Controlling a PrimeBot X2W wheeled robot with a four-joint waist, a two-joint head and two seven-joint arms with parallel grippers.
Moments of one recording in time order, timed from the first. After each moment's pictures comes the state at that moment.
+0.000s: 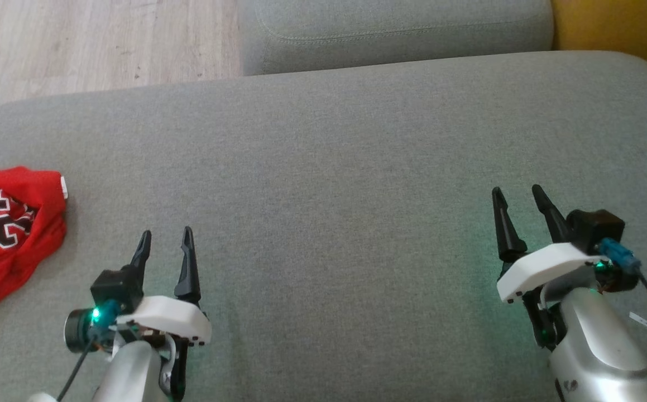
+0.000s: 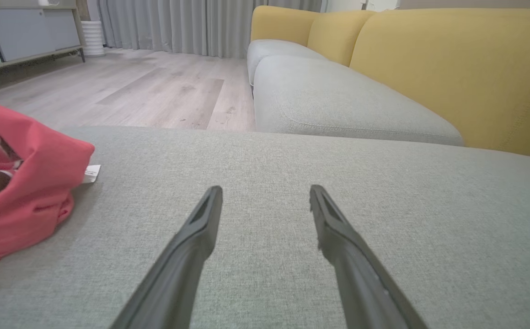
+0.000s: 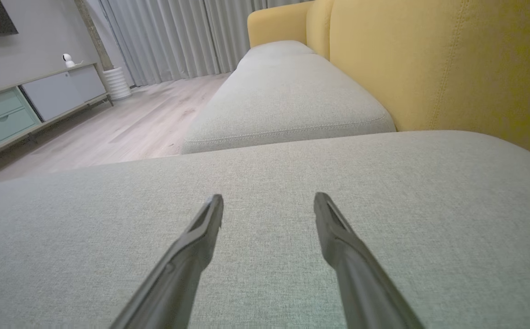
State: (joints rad) left arm -0.28 0.05 -0.10 0.63 -0.22 -0.06 -0.22; right arm -0.36 -0.11 0.11 0.68 0.23 0.13 -0.21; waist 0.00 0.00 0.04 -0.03
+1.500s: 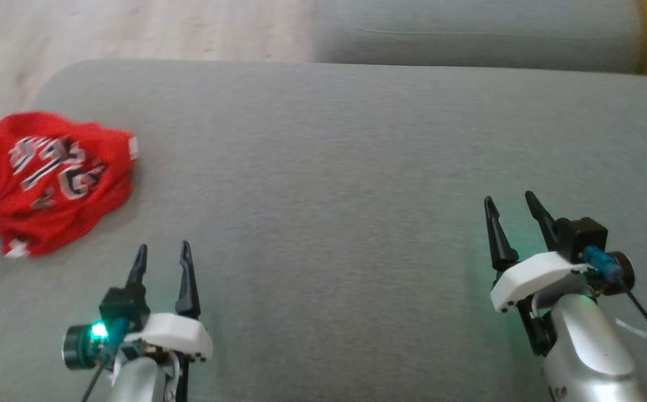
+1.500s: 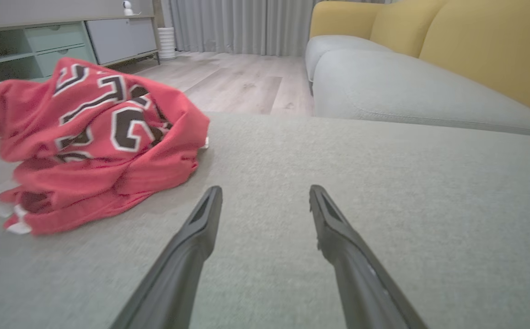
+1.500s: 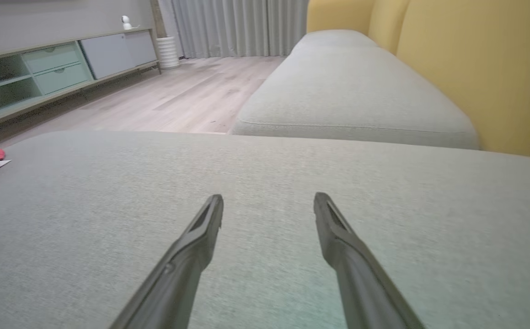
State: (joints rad) left arm -0.23 0.04 -0.09 0.60 -0.15 0.01 -0.25; right arm -0.36 -0.08 0.07 0.72 0.08 0.13 -0.25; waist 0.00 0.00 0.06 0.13
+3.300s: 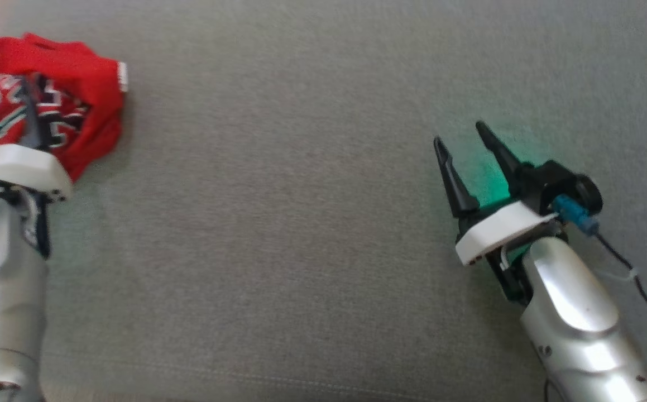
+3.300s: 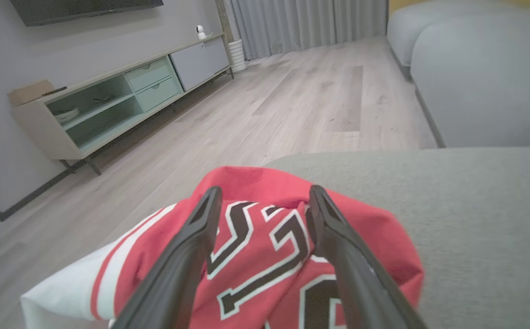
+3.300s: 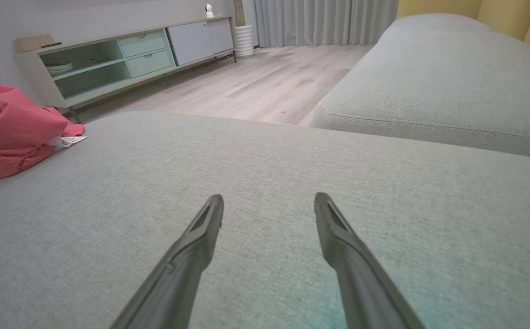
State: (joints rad) left arm -0.82 0.29 0.05 1.01 -0.08 -0.03 -0.26; right arm -0.48 -0.12 0.32 0.57 0.16 0.13 -0.25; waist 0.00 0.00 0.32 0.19
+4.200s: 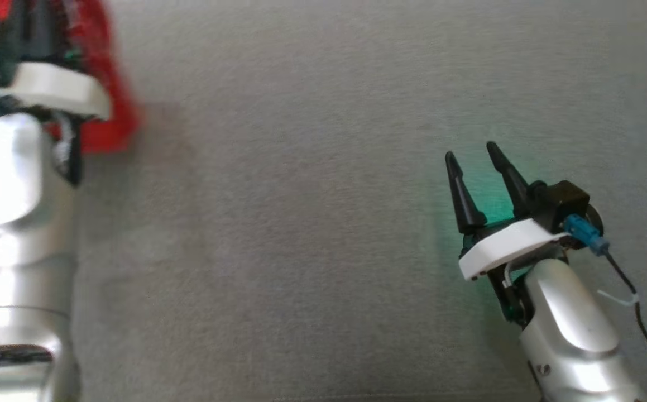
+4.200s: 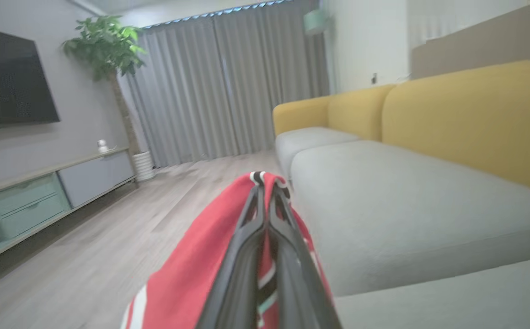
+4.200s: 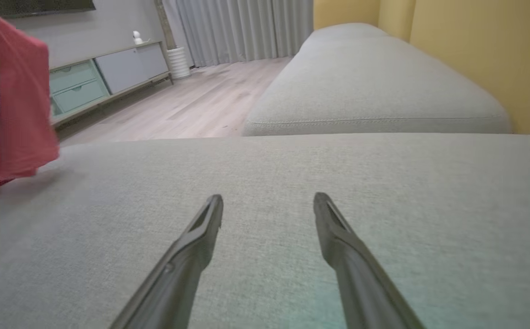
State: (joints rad) left arm -0.93 0.22 -0.05 0.80 -0.06 -0.08 -0.26; right arm -0.41 -0.09 0.25 0.56 0.21 0.13 -0.25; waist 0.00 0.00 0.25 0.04
